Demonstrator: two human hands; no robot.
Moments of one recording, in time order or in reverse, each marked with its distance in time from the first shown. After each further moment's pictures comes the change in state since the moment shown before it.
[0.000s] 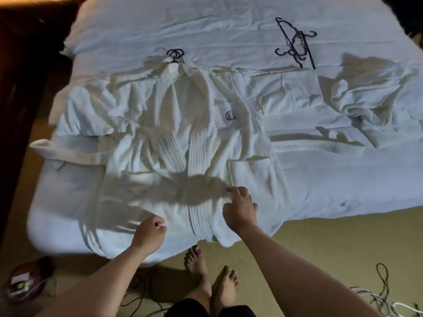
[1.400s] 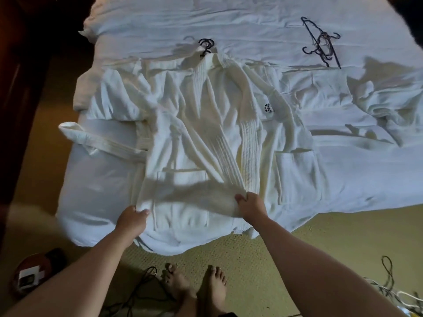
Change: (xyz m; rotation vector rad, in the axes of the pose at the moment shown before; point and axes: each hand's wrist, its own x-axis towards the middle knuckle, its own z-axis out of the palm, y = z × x) left_hand 0.063 -0.144 -0.118 -0.130 0.111 -0.244; right_hand -0.011 -0.083 0.094 0.260 -0.048 0.304
